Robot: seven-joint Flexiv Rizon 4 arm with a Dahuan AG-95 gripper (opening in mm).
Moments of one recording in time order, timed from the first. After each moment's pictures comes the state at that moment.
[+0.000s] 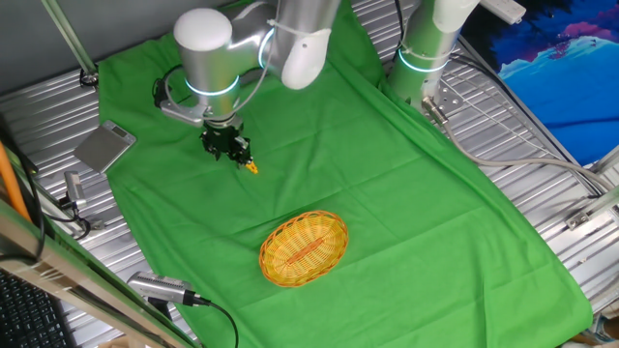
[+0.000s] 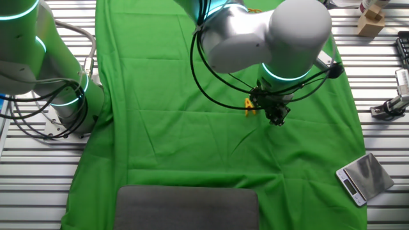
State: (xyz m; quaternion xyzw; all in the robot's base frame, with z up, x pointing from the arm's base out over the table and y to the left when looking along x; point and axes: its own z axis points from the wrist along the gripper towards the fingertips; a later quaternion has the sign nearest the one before) arm 0.536 -0.024 0.012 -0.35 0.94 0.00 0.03
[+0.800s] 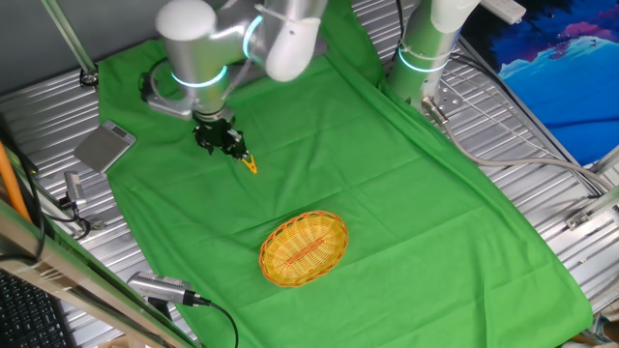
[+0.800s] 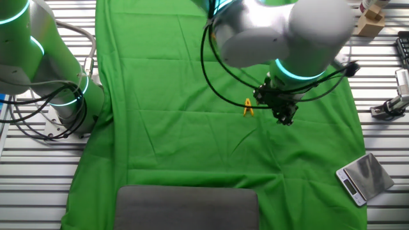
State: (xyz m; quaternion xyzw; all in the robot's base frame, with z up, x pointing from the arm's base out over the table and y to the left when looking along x) arm 0.547 -0.021 0.040 -0.36 0.93 0.02 0.01
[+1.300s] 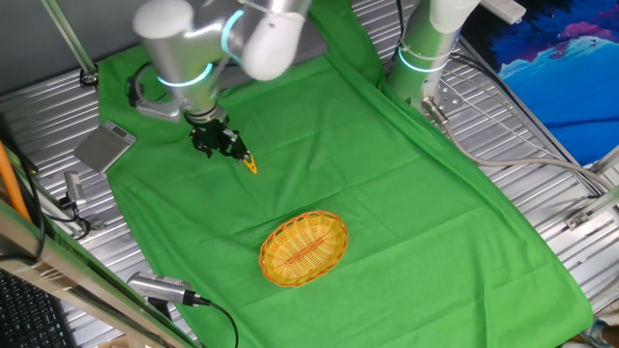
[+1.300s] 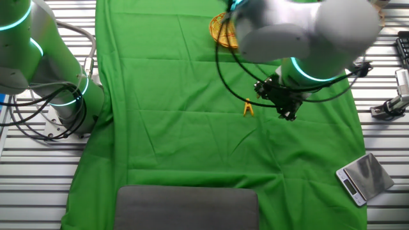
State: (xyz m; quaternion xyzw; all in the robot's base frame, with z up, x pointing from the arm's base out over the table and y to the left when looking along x) arm 0.548 -0.007 0.044 -0.40 0.91 0.08 -0.02
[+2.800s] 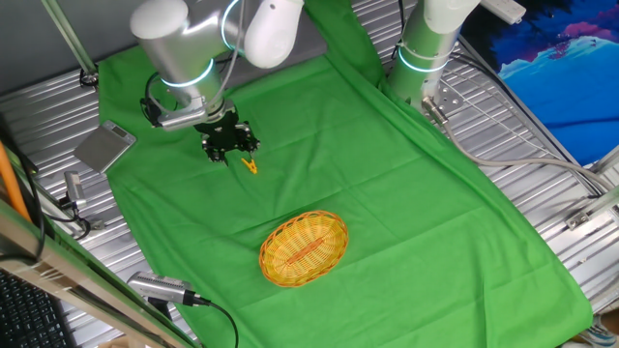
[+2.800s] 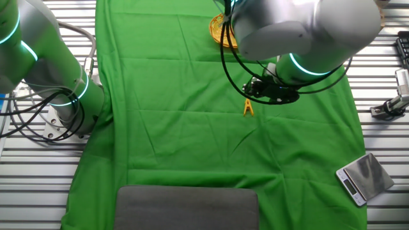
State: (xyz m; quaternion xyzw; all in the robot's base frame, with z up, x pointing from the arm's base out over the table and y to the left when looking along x) arm 0.520 0.008 0.052 -0.61 0.78 0.10 -0.01
